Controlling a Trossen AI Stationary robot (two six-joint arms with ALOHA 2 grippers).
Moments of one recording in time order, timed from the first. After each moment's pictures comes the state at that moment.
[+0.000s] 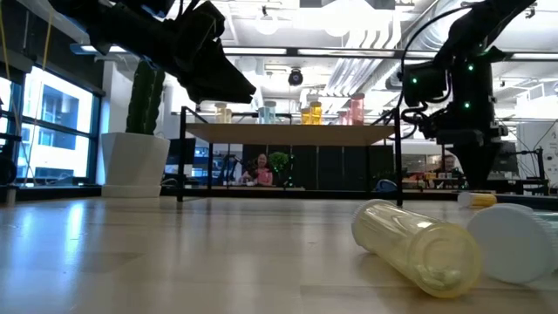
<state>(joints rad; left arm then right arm) 0.12 1.33 0.61 0.30 -0.21 -0.08 -0.57 1.27 0.68 -0.95 0.17 0.31</state>
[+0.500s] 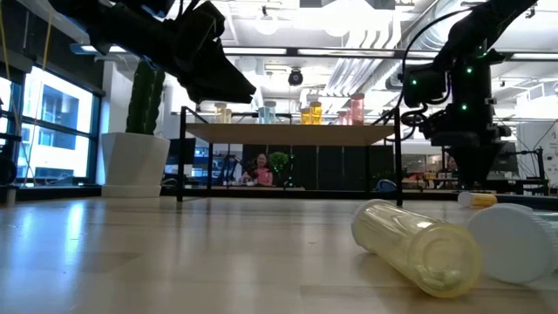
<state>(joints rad) 0.12 1.33 0.61 0.30 -0.21 -0.08 -0.61 1.27 0.67 -0.93 0.19 0.36</state>
